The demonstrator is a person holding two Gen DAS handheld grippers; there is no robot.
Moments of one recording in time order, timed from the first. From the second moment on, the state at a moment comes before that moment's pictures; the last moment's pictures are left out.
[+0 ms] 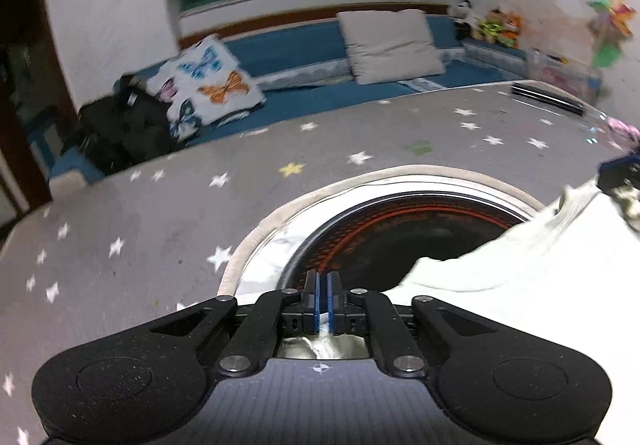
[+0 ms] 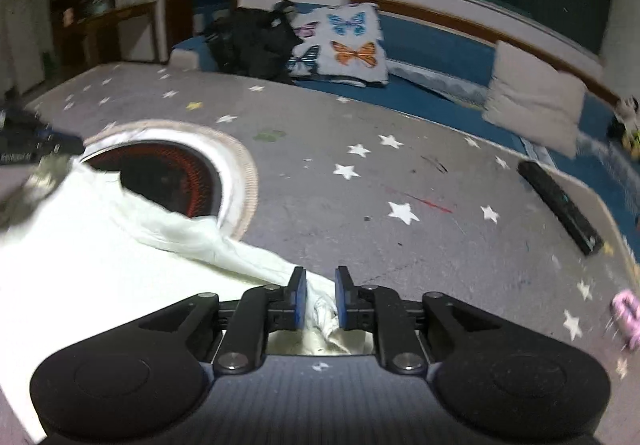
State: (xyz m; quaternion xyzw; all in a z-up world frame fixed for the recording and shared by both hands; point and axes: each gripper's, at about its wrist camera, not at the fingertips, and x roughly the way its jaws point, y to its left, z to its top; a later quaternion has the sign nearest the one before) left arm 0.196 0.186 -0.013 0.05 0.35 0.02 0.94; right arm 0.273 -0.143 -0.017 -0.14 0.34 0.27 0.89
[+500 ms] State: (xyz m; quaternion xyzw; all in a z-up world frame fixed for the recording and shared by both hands) left arm 0.105 0.177 0.018 0.00 0.32 0.01 0.95; right arm 0.205 -0.182 0.012 -0.11 0.34 0.30 0.89
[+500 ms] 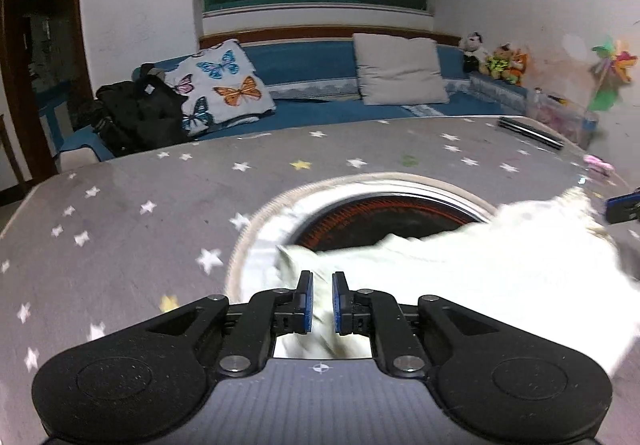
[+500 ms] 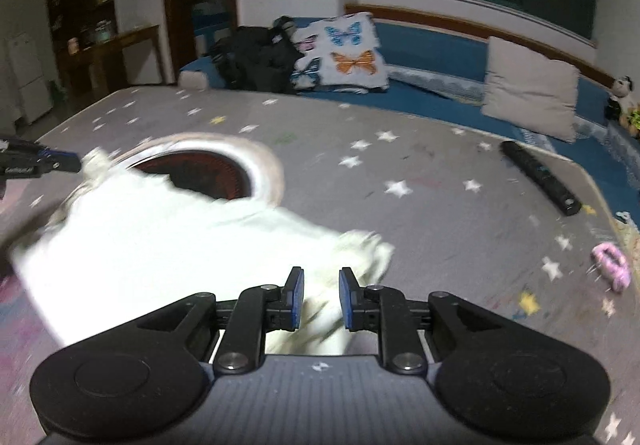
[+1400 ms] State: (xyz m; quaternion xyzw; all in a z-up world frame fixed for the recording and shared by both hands) left arm 0.141 0.182 -0.003 -0.05 0.33 0.03 0.94; right arm 0.196 -0.149 -0.005 -0.10 0.33 0.32 0.88
